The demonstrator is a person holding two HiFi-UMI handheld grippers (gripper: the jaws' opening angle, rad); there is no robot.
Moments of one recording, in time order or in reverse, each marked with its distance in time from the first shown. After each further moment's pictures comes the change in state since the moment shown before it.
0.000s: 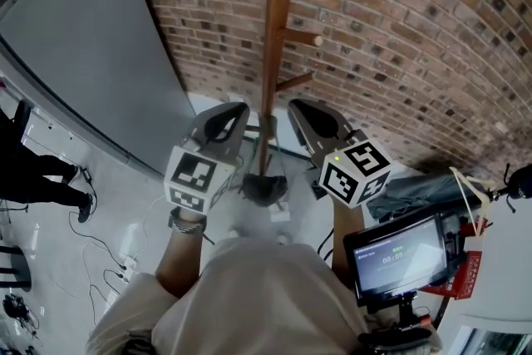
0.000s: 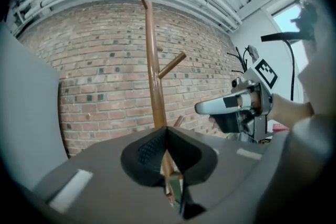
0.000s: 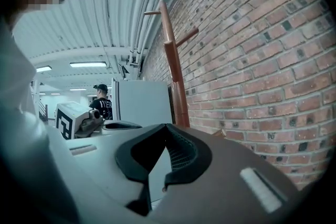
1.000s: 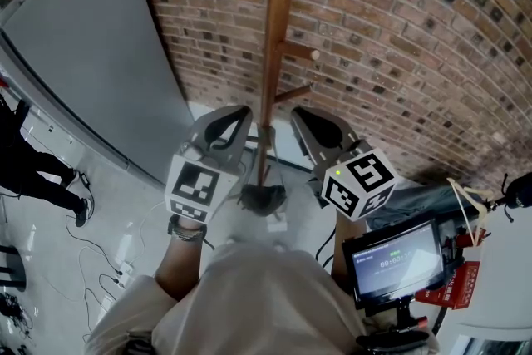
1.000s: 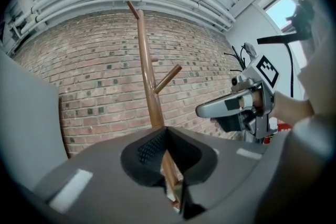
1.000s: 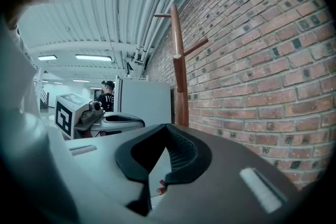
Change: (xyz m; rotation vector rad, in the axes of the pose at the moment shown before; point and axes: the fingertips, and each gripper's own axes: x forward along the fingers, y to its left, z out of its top) left arm -0.002 -0.006 0.039 0.083 -0.072 0.022; right arm -0.010 0.006 0.021 -0.109 0.001 -0.003
